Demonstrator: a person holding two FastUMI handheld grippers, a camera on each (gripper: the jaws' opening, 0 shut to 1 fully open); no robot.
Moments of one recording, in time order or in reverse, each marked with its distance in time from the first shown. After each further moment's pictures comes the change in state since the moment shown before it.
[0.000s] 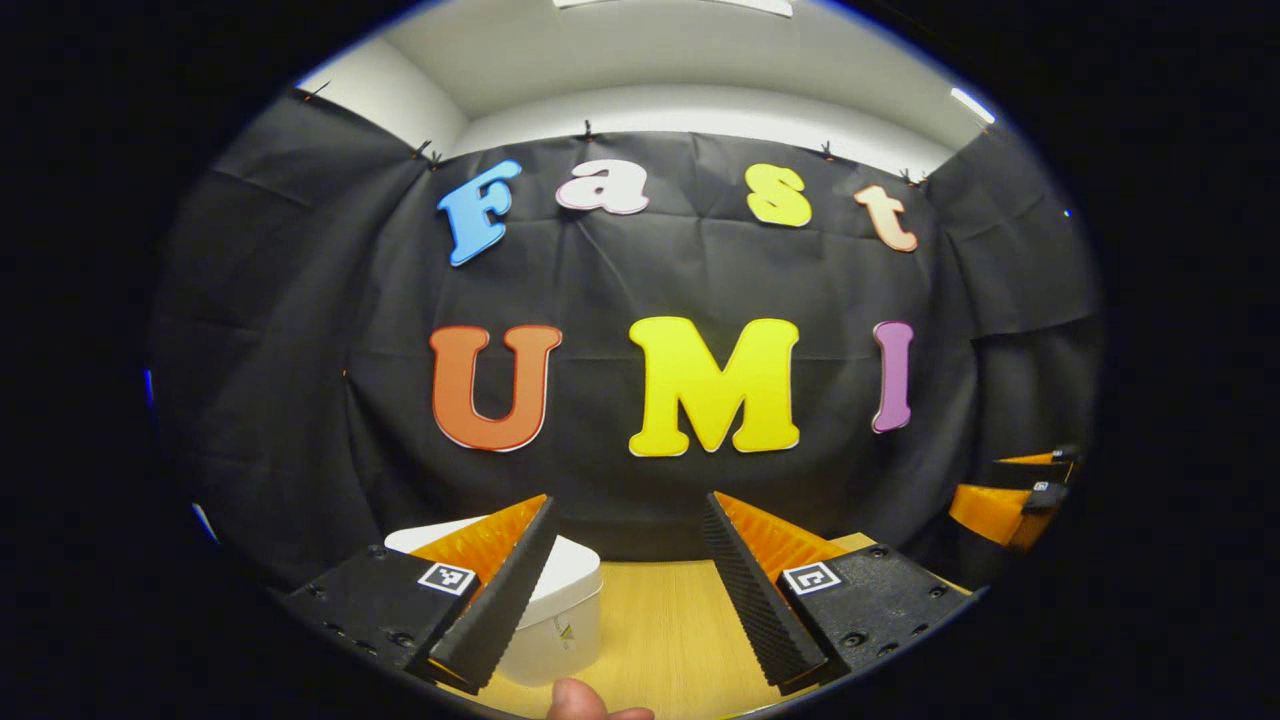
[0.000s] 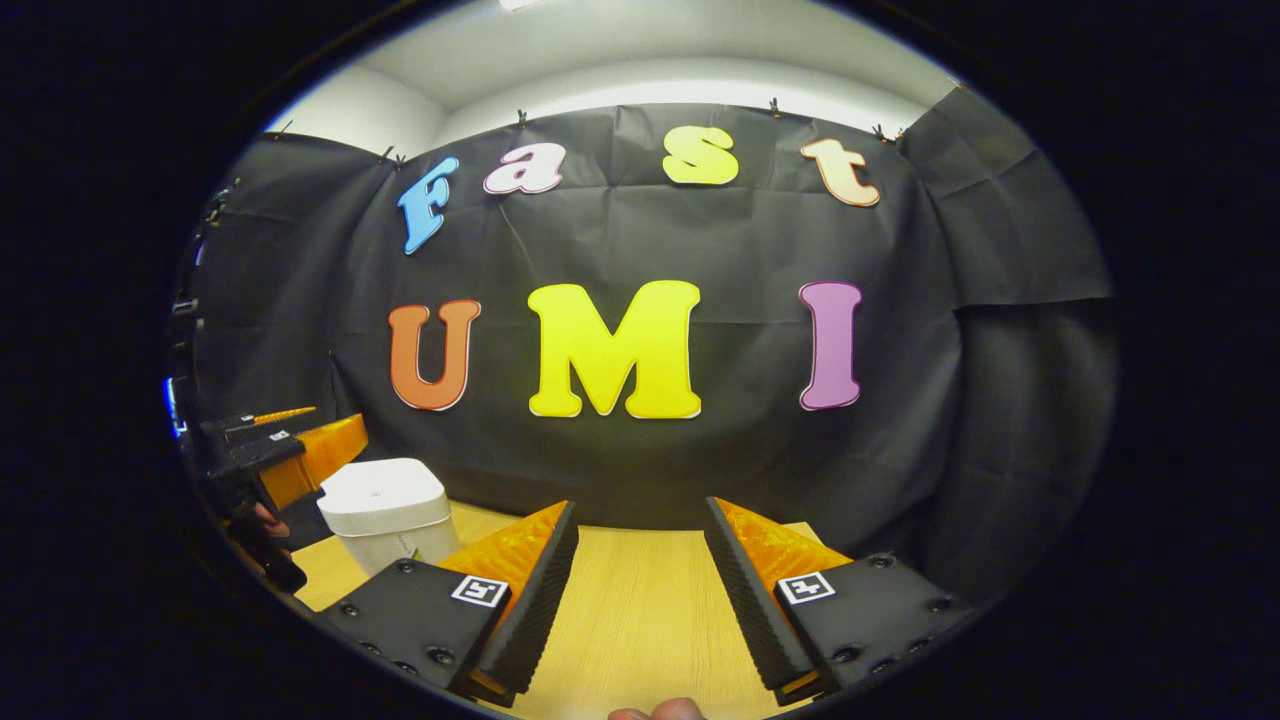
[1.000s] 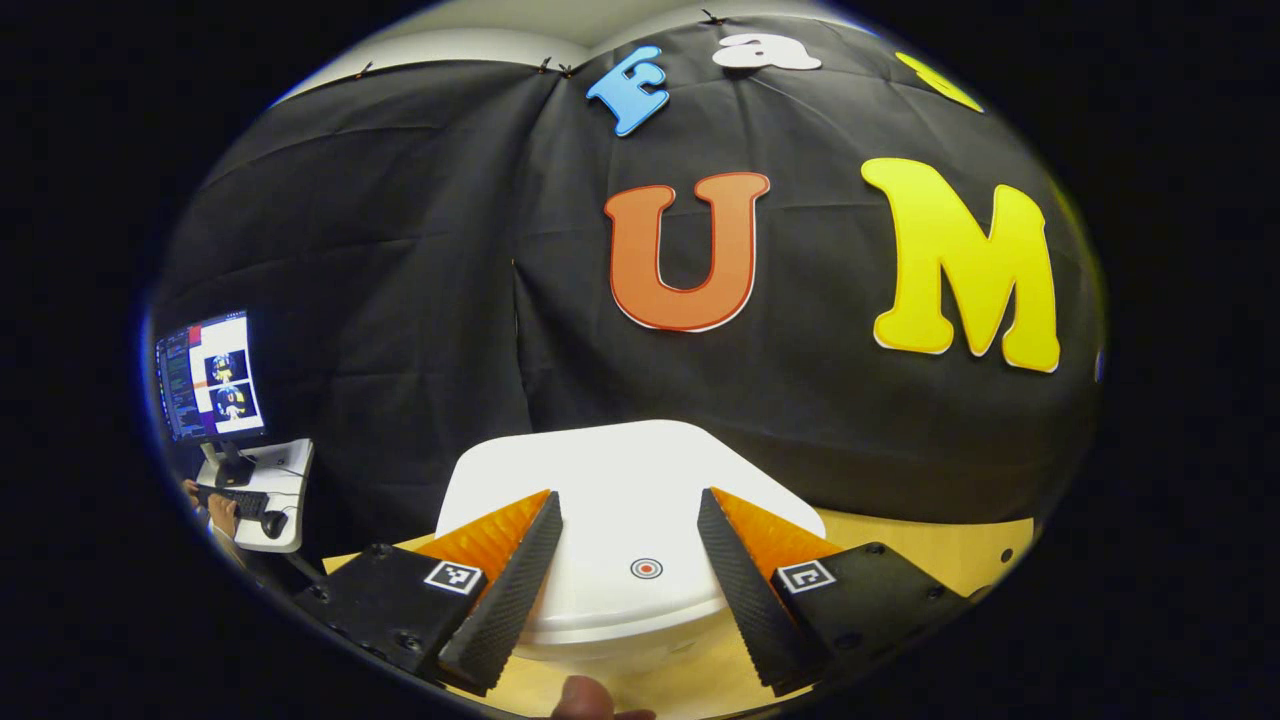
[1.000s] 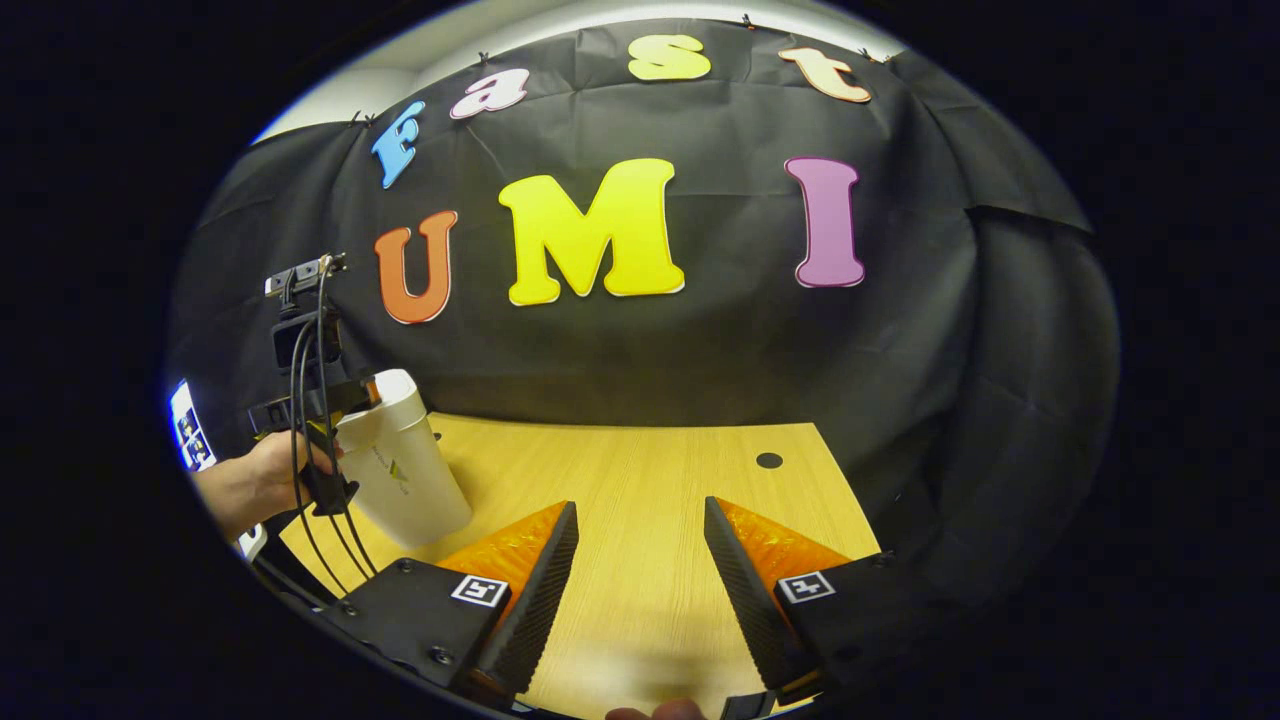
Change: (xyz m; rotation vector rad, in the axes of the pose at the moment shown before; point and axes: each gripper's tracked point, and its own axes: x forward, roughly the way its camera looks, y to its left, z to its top) left arm 0.125 0.141 -0.145 -0.114 0.326 0.644; right arm 0.008 -0.069 -0.098 0.019 0.313 0.028
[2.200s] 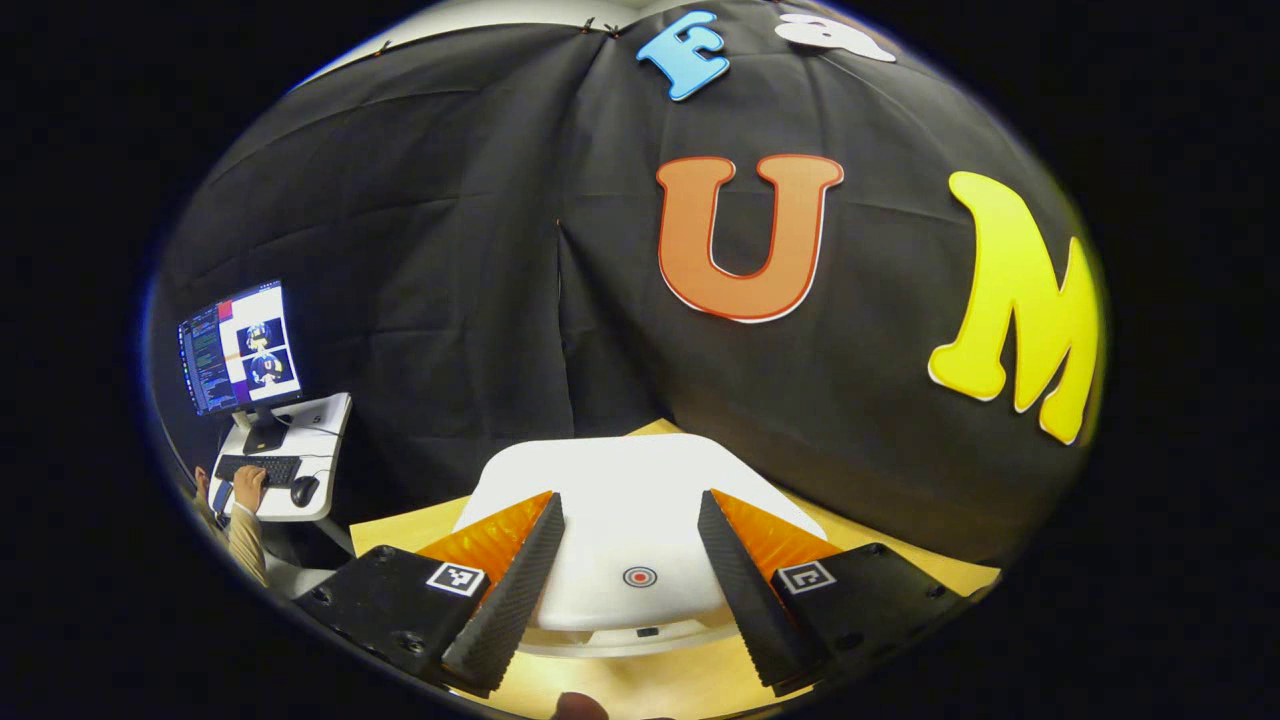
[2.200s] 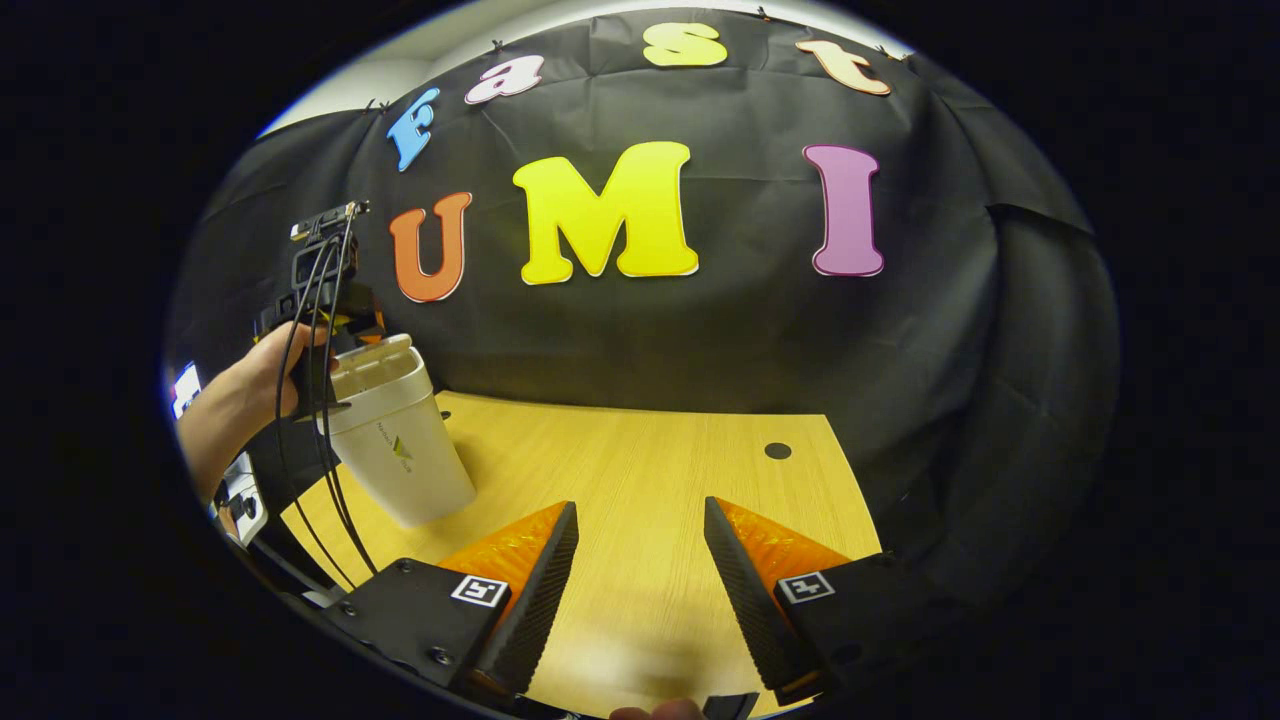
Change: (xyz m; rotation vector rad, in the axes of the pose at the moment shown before) left arm 0.007 0.013 0.014 -0.053 0.206 0.185; right arm 0.003 -0.005 -0.019 -0.019 0.082 0.078
